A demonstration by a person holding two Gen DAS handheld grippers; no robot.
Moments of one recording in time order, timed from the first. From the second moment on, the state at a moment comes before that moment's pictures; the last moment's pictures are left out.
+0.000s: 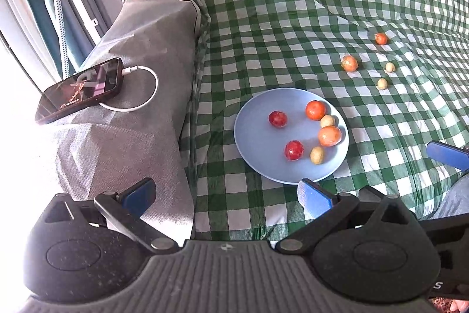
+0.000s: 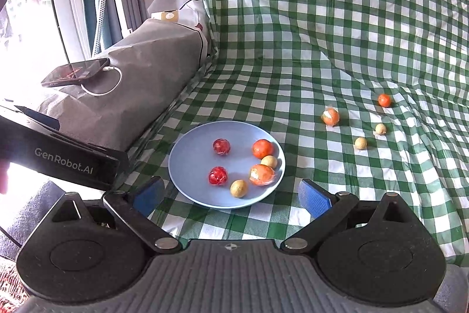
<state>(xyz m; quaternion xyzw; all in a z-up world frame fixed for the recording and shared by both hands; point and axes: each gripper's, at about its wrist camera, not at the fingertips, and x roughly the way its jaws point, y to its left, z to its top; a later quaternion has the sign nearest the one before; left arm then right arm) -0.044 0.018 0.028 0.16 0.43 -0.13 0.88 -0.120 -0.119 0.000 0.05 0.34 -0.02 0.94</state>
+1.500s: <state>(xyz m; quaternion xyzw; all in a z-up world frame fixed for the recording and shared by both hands) 0.033 -0.160 -0.040 0.17 0.49 -0.22 0.83 -0.105 -0.316 -0.065 0.12 0.33 -0.22 0.91</state>
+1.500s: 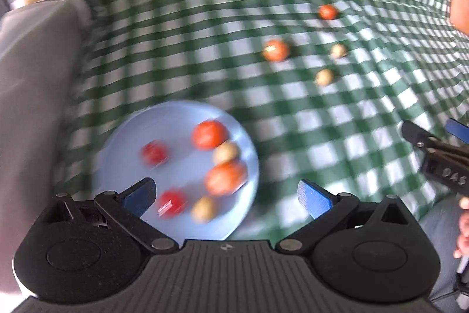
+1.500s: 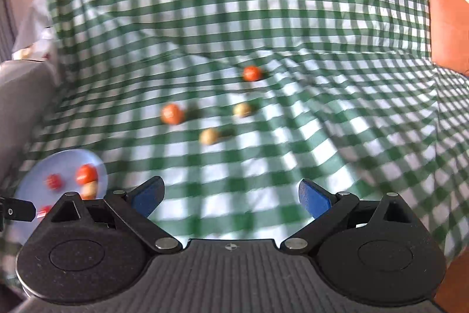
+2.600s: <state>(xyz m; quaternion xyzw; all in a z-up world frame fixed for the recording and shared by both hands) 0.131 -0.343 -0.137 0.20 0.41 -0.39 0.80 0.084 -0.462 -0.170 0.00 0.33 -0.07 0.94</state>
